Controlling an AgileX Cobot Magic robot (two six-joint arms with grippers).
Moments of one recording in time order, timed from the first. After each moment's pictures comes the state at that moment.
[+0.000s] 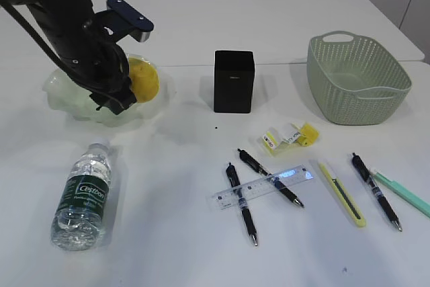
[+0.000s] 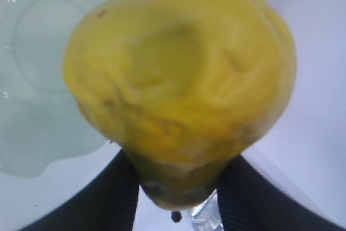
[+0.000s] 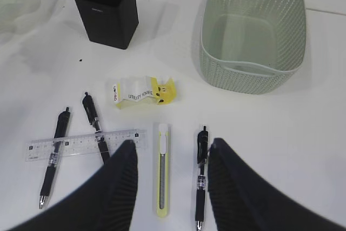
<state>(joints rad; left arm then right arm) -0.44 1.91 -1.47 0.19 0.85 0.18 0.23 0.95 -0.87 -0.08 0.69 0.04</state>
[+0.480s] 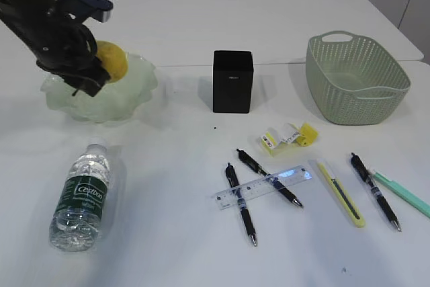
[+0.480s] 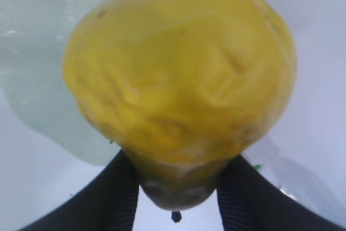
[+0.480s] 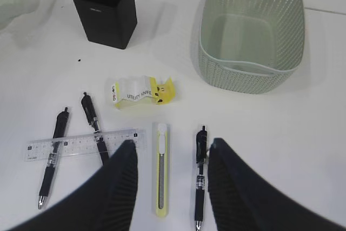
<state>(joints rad) -0.28 1.91 -1.48 0.13 0.76 0.15 0.23 0.95 -0.87 -0.08 0.69 0.04</state>
